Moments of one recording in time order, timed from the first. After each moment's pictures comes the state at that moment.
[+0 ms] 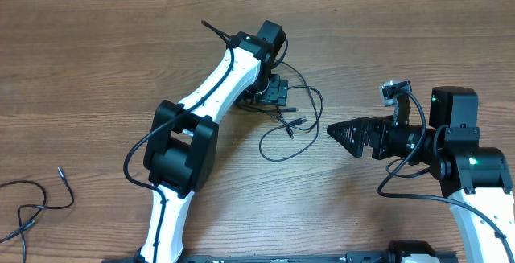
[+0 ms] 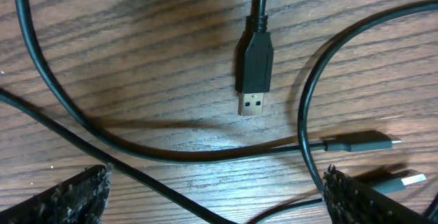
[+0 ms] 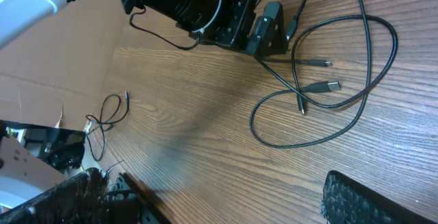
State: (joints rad) left arm -0.48 2.25 1.87 -1.10 0.02 -0.39; right arm -0.01 1.04 0.97 -0.86 -0.82 0.12
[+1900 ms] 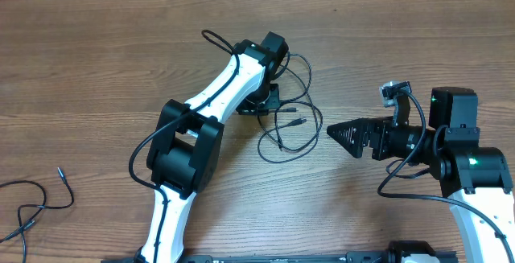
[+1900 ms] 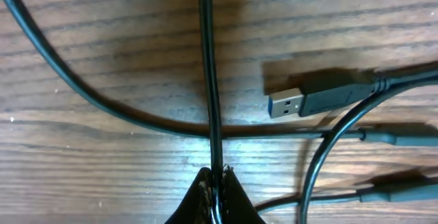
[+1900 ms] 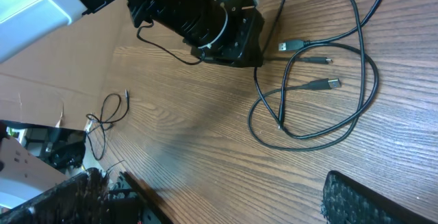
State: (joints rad) left arm -0.51 2.26 1.81 -1.12 0.02 -0.54; right arm -0.01 1.04 0.97 -0.87 -0.82 0.12
